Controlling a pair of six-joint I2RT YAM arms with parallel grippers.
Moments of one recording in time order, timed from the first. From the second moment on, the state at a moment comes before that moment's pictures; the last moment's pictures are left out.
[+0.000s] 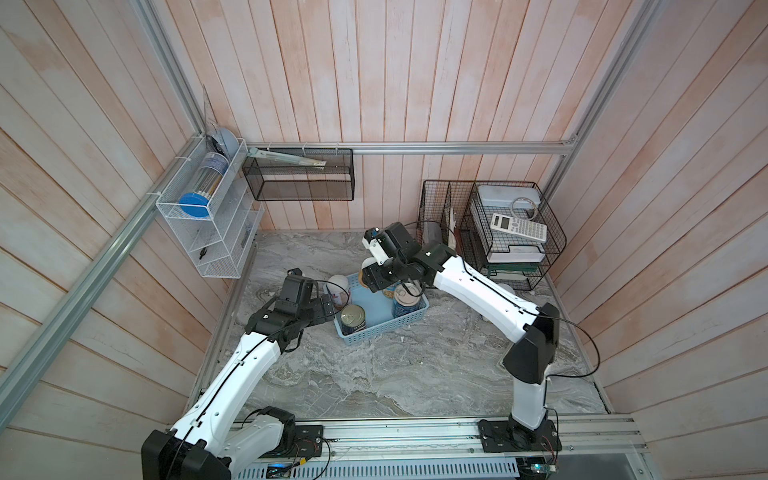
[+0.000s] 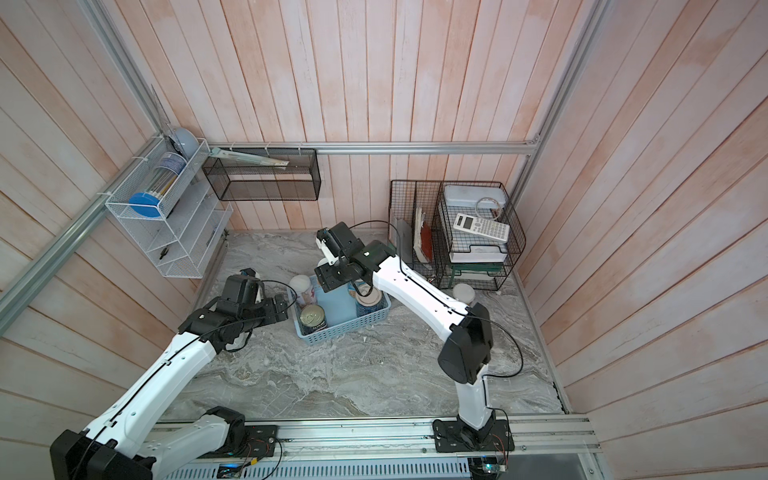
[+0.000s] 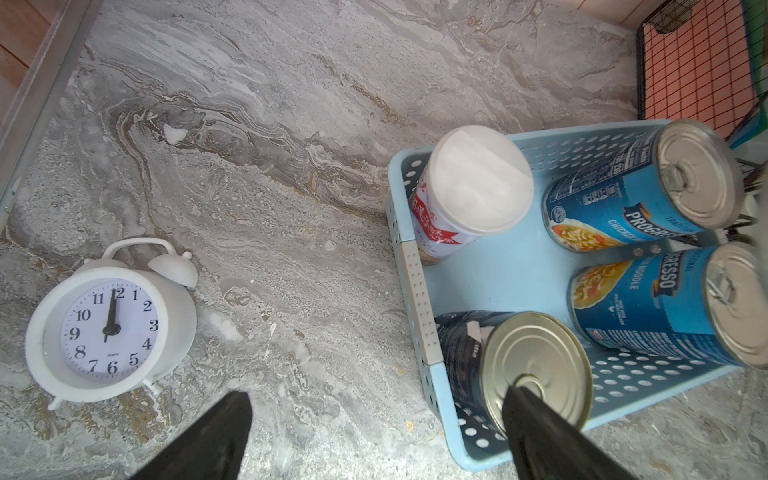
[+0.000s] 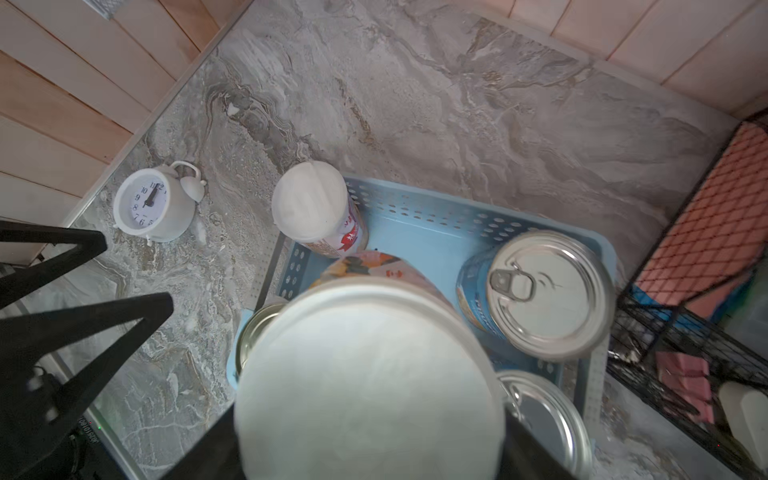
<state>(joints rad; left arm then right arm) -0.30 1.08 0.92 -0.73 -0.14 -0.44 0.86 2.01 2.05 -0.92 -0.01 0.21</state>
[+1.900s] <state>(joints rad) -0.30 1.08 0.89 -0.71 -0.14 -0.44 0.79 2.45 2.34 -0.98 -0.03 0.13</state>
